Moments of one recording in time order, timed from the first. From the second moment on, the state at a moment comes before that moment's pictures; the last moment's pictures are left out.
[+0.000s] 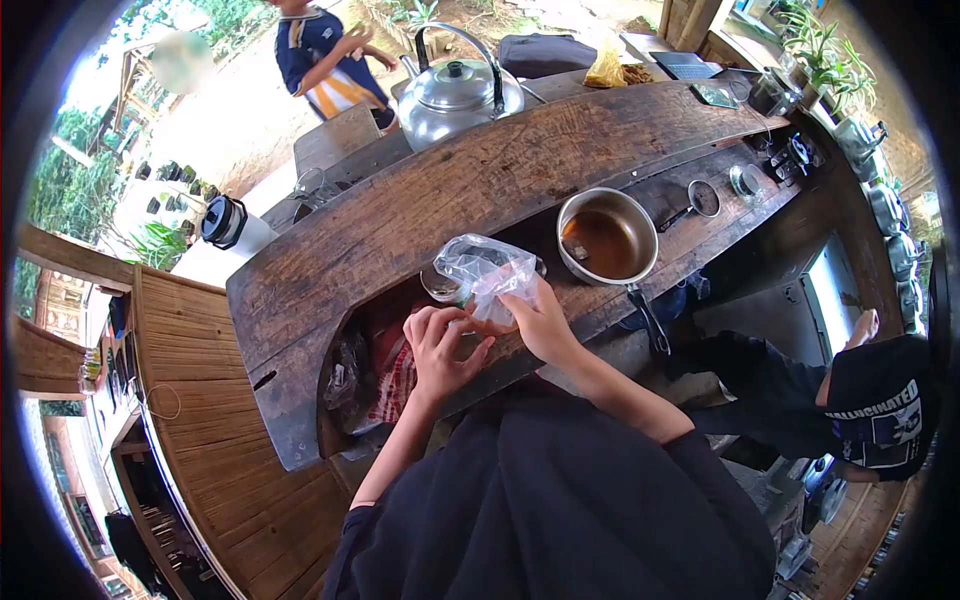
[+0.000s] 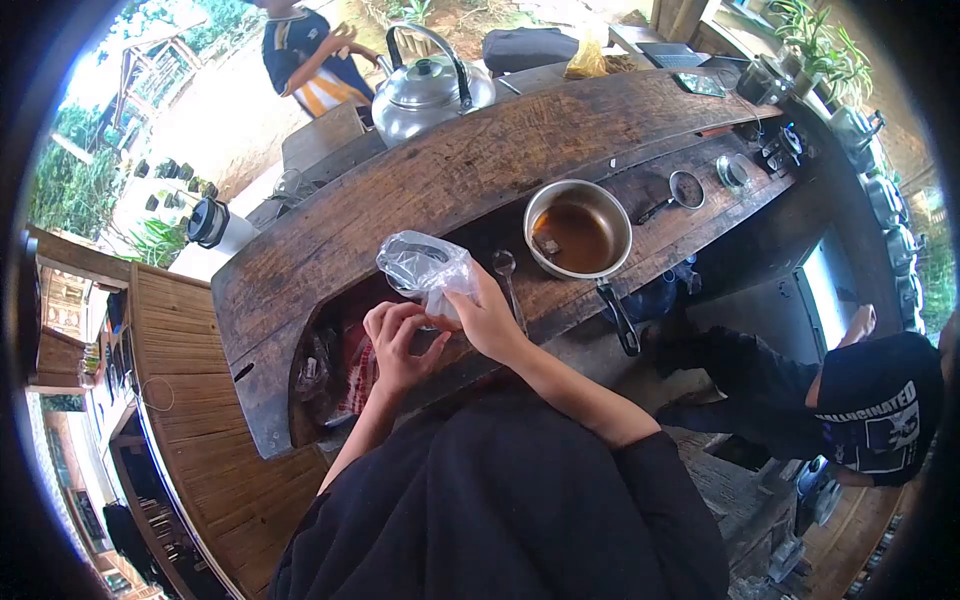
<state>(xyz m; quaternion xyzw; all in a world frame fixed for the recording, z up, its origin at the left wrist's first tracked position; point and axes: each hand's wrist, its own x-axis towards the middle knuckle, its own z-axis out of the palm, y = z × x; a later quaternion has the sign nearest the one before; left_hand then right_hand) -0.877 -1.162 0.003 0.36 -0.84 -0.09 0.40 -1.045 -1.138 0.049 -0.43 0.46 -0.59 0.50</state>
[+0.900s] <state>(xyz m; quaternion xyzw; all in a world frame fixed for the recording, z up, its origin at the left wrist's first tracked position) -0.881 -1.180 0.035 0.32 -0.92 -0.13 0.18 -1.048 -1.140 0.059 -0.51 0.50 -0.56 0.42</state>
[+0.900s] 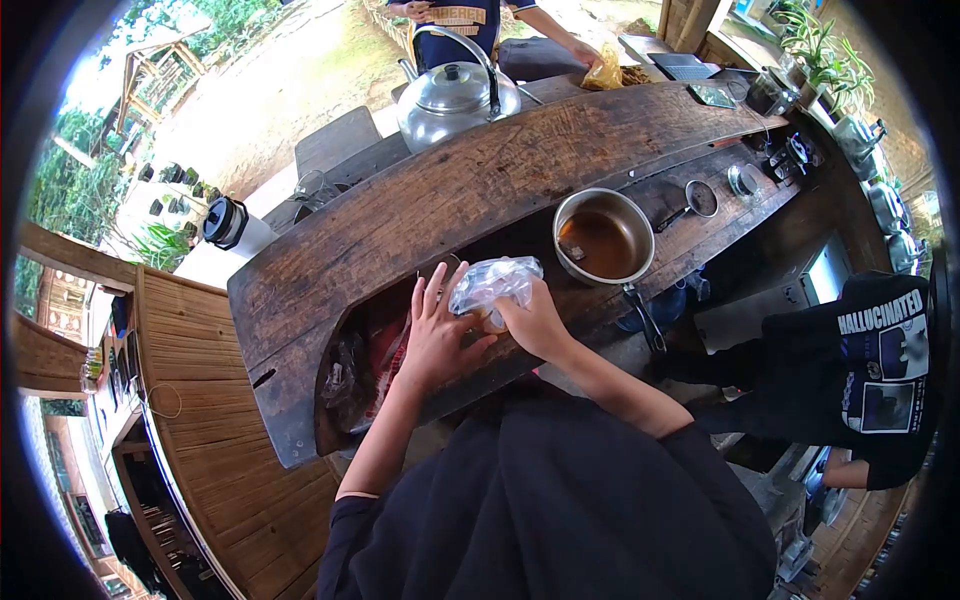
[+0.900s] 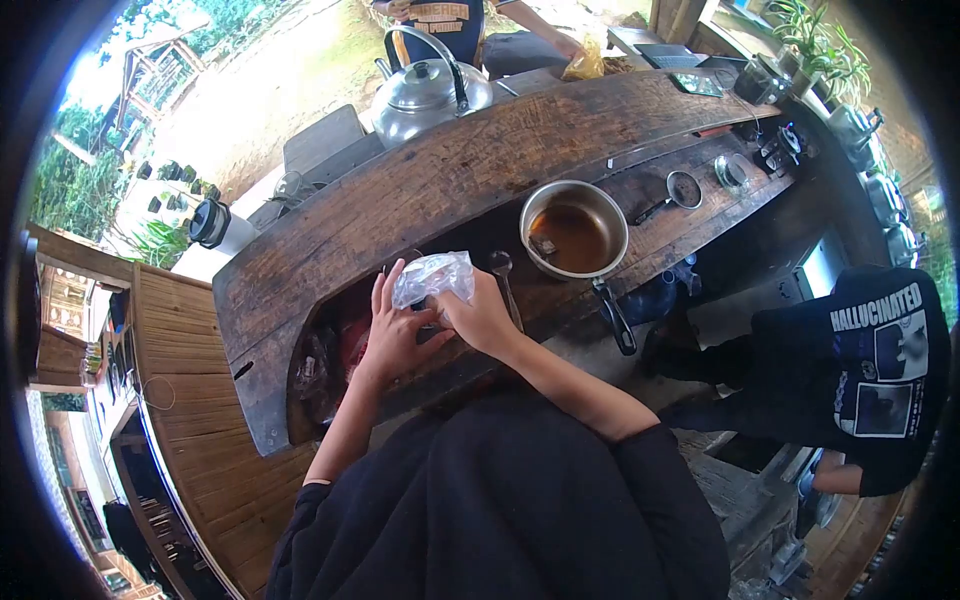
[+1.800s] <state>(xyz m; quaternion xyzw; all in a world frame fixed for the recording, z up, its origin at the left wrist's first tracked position) -0.915 -1.170 0.022 0.32 -0.68 -0.54 0.39 -1.043 -1.139 0.065 -0.69 0.57 -0.41 0.17</state>
